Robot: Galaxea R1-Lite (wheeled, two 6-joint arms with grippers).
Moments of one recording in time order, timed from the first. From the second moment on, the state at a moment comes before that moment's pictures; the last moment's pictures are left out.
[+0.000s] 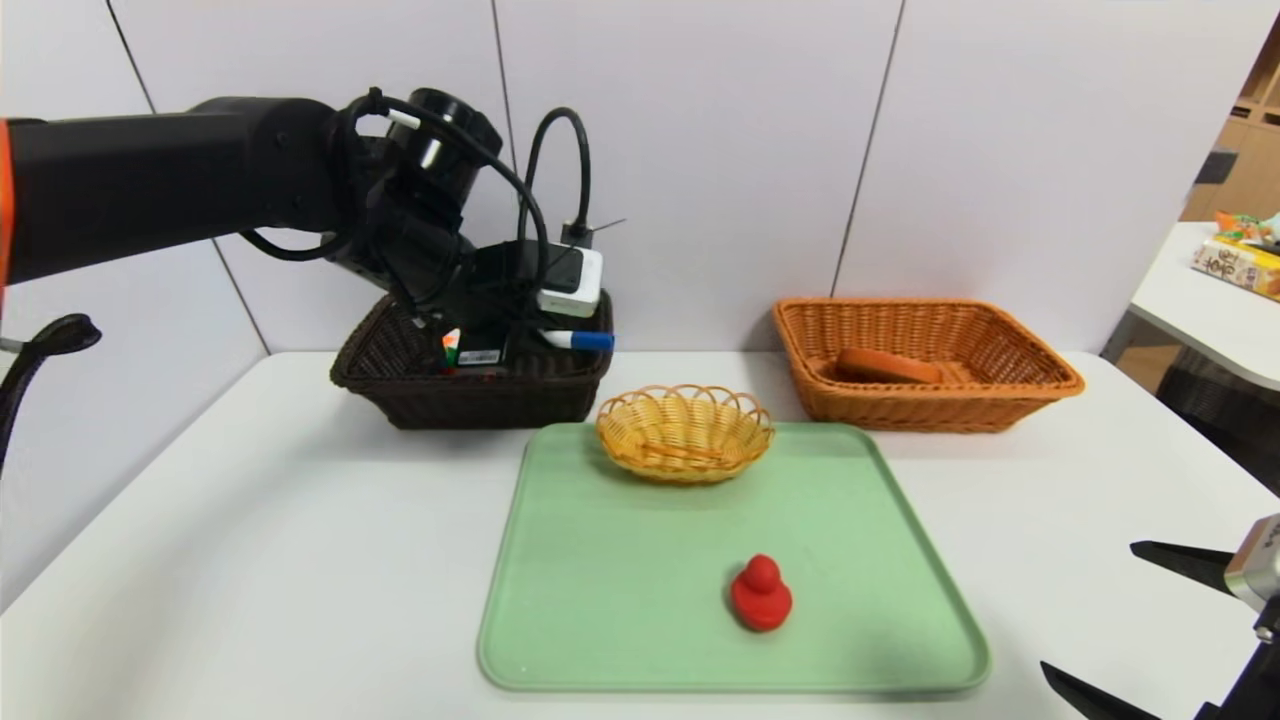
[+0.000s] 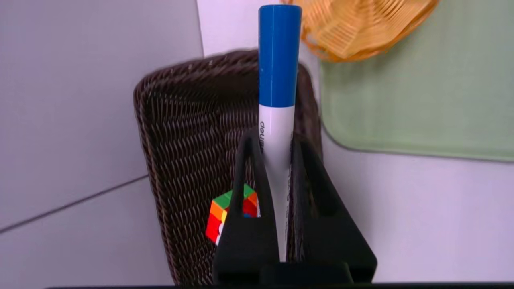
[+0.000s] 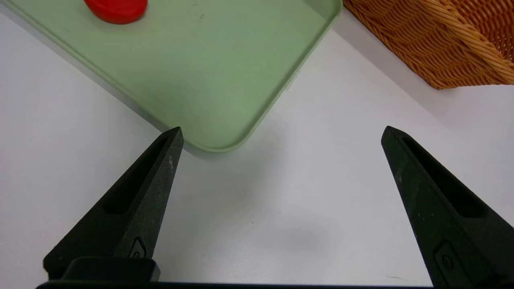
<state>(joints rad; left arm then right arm) -0.40 2.05 -1.99 0.69 -0.20 1.32 0.46 0.92 -0.36 -0.09 -0.09 -0.37</state>
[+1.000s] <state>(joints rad) -0.30 2.18 -1.99 0.57 -0.14 1.34 0.46 0.92 -0.35 -0.09 -0.09 -0.38</state>
